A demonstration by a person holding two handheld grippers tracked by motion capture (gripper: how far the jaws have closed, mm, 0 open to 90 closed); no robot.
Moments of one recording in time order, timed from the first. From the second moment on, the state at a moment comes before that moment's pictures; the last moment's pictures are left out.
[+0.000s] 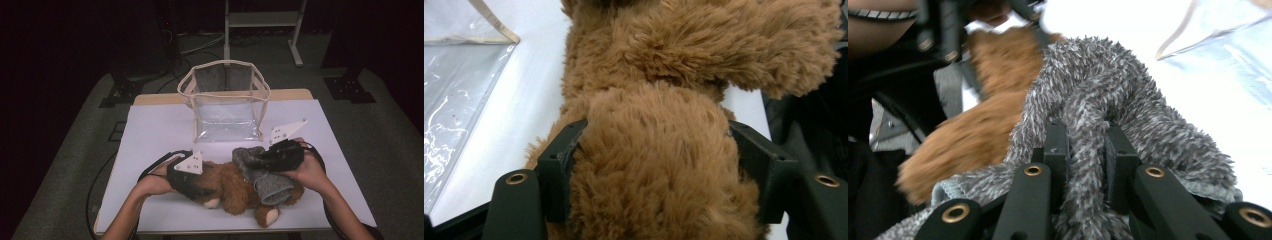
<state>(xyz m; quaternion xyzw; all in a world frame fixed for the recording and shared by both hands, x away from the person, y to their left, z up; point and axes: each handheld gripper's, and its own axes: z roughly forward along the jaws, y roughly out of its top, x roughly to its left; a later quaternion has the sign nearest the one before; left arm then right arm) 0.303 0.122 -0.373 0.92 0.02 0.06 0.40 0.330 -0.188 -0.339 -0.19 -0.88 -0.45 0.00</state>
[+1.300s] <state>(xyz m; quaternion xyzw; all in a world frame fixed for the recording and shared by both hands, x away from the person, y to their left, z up) 0.358 0.104 -0.364 0.90 0.09 0.17 0.39 0.385 -0.176 -0.342 -0.21 -0.87 -0.44 0.02</state>
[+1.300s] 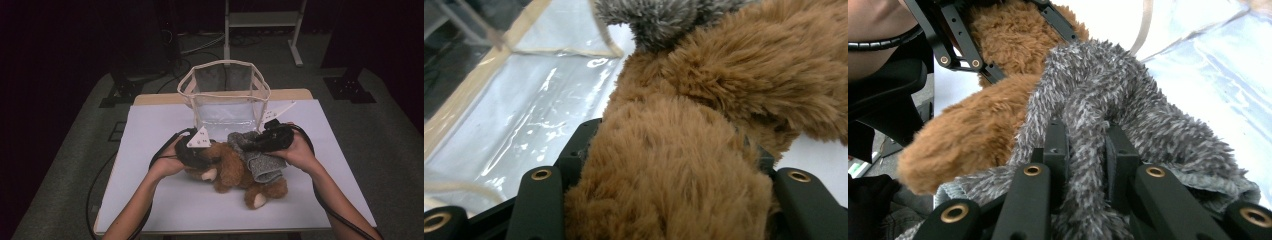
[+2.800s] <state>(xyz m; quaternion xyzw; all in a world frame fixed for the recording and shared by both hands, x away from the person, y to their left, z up) 0.299 0.129 -0.373 0.92 0.04 0.08 0.38 0.330 -0.175 -0.337 -0.16 -0.86 -0.47 0.00</state>
